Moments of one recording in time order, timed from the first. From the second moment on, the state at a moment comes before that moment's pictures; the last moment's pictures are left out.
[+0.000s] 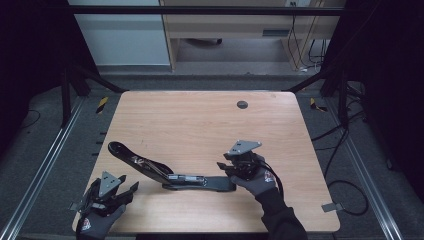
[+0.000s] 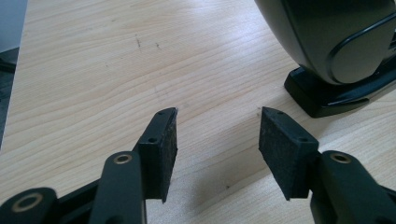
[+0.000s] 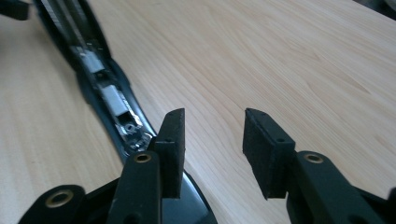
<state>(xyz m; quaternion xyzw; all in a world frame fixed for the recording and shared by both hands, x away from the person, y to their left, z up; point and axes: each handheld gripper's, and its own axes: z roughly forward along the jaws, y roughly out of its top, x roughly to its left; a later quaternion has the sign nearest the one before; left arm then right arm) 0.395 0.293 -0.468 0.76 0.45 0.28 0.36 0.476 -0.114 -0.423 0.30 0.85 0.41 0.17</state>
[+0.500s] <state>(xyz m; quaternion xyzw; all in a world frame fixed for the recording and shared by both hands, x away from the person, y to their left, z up) 0.391 0.292 -0.460 0.75 0.45 0.27 0.39 0.452 -0.174 -0.444 0.42 0.78 0.42 0.21</state>
